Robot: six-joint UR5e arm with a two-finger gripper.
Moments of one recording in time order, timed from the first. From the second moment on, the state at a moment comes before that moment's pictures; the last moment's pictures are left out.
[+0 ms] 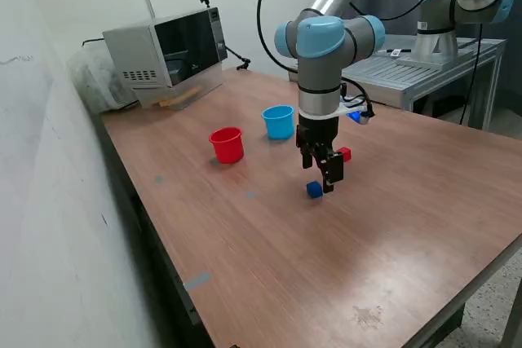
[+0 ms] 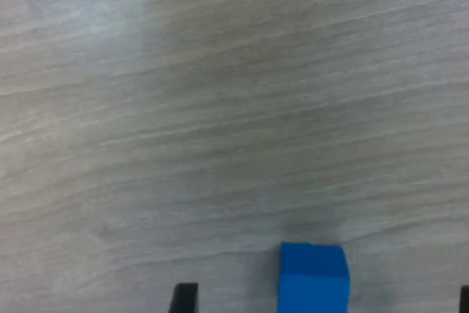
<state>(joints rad) 0.17 -0.65 1.16 -2.11 -1.69 3.53</state>
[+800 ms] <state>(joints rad) 0.17 -0.63 1.16 -2.11 -1.69 3.53</state>
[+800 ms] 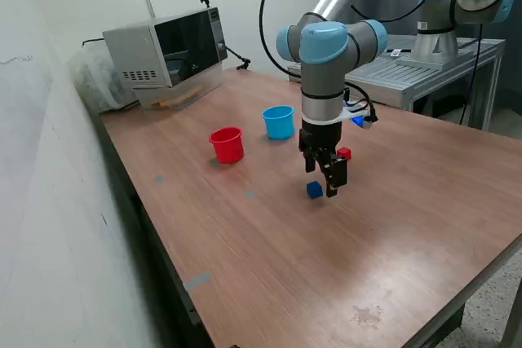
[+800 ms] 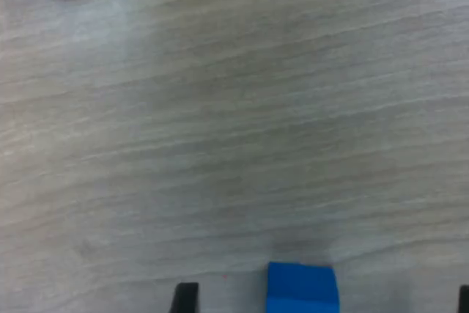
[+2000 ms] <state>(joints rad) 0.17 -0.66 1.16 -2.12 -1.69 3.52</state>
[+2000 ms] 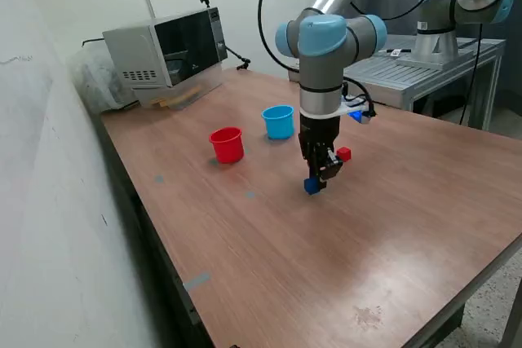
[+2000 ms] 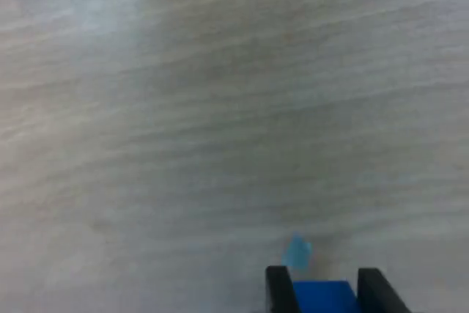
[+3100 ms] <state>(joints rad) -0.13 -0.98 1.45 -2.08 -1.74 3.40</state>
